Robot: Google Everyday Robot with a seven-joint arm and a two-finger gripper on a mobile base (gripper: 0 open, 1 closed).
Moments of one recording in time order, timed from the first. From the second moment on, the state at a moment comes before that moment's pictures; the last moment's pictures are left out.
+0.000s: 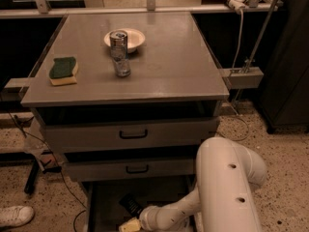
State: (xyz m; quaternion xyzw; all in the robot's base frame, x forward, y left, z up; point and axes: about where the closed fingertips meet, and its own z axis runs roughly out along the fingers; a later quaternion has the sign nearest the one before) arm 0.455 0.083 0.198 -0.27 0.89 0.26 0.24
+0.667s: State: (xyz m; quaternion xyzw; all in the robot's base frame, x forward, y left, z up) arm 0.456 0.099 0.184 -0.27 0.89 0.26 0.24
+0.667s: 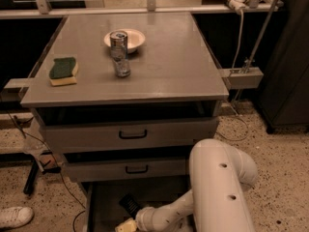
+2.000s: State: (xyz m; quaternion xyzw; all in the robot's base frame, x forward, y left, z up) arm 0.498 0.129 0.139 -0.30 0.89 0.25 0.26
